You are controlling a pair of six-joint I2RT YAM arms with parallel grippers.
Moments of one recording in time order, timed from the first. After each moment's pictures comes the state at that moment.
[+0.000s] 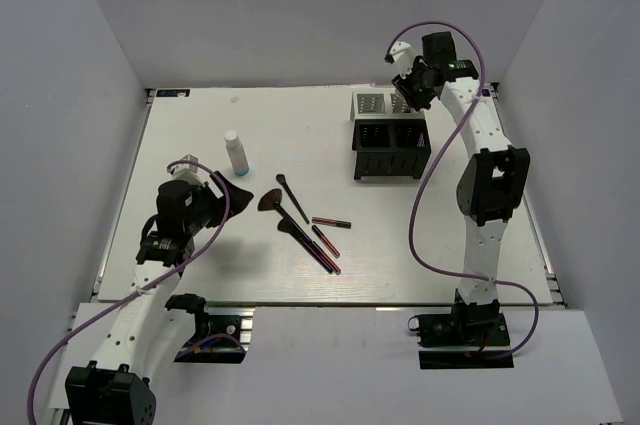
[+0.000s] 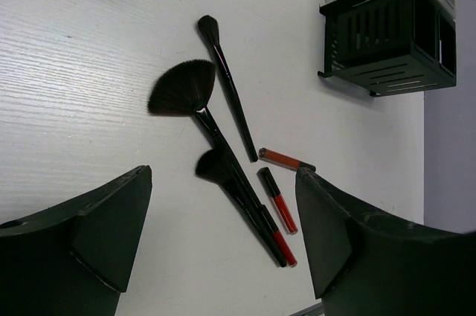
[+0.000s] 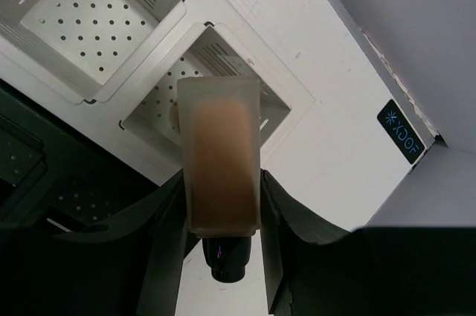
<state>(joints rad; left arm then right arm) -0.11 0.75 0.52 -0.24 0.26 -0.65 0.19 2.14 2.15 -0.83 -0.13 -0.68</state>
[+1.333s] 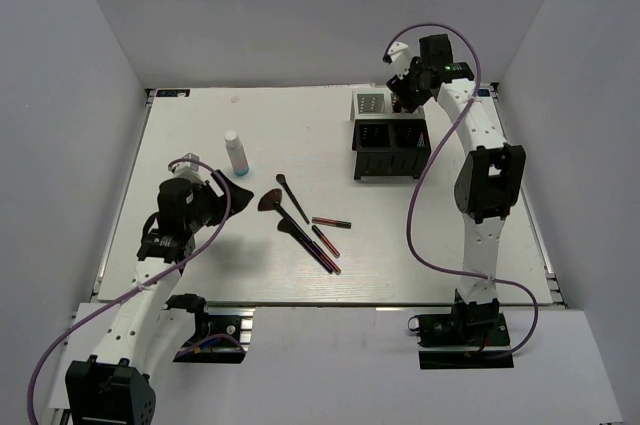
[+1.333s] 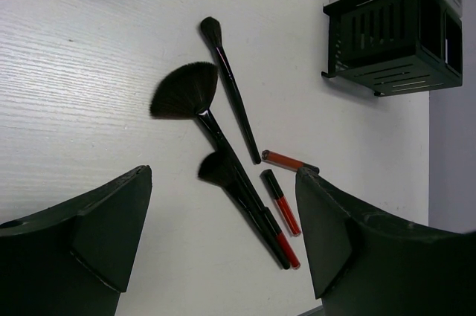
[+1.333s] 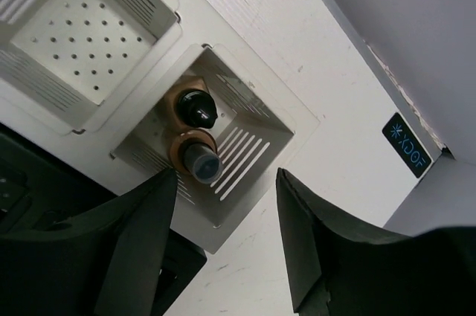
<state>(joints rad) -0.11 0.76 0.52 -0.23 0.26 -0.64 0.19 2.19 2.16 -0.78 -0.14 -0.68</state>
